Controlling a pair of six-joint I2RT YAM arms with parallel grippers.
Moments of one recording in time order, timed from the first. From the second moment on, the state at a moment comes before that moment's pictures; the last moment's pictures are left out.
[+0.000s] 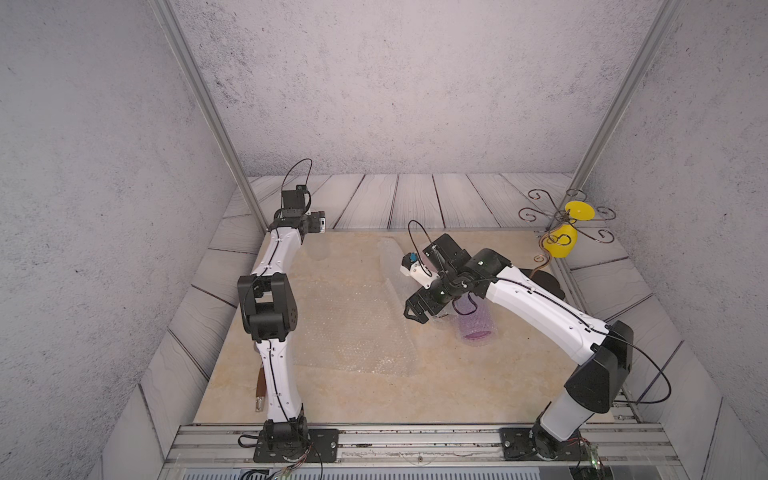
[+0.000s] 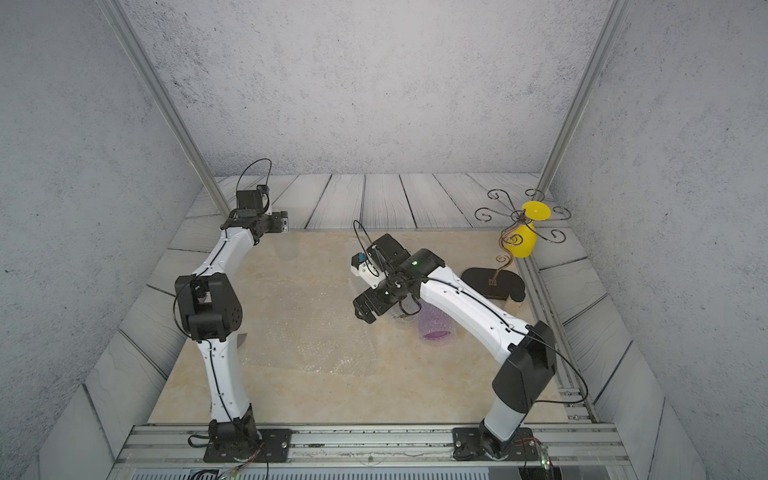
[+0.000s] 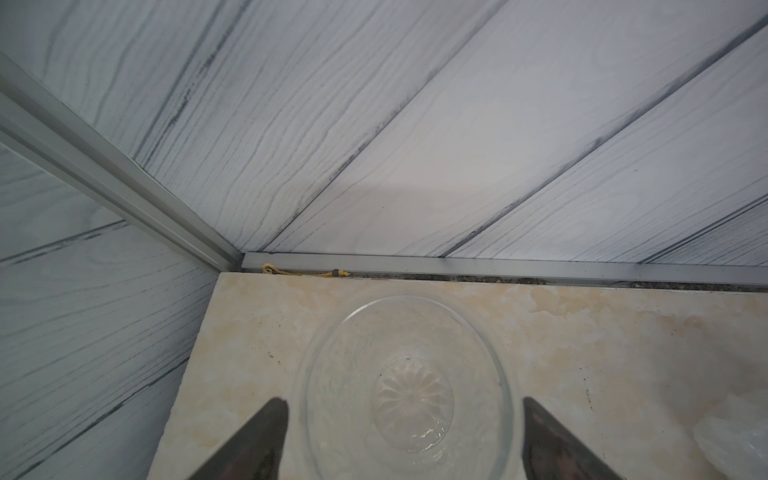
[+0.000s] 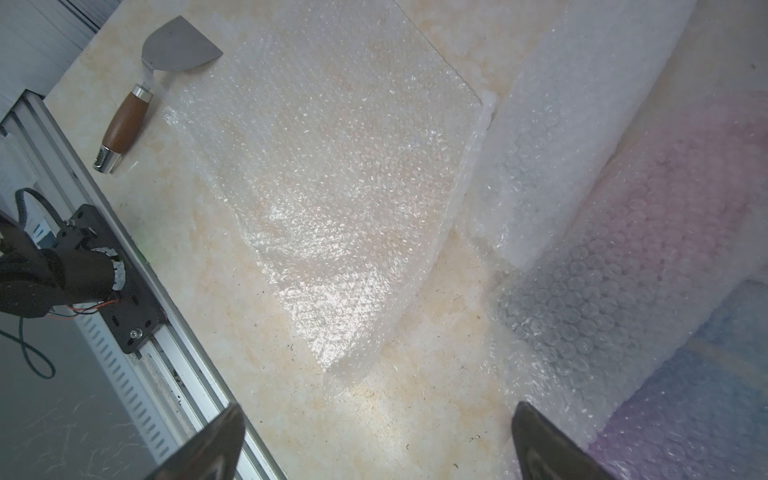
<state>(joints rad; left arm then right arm) 0.03 2.20 2.02 -0.42 -0.02 0.04 0.77 1.67 1.66 -1.06 -0.22 -0.02</state>
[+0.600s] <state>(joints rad) 0.03 1.97 1.68 -0.37 -0.02 0.01 0.79 1.66 1.66 -1.05 -0.22 -0.02</state>
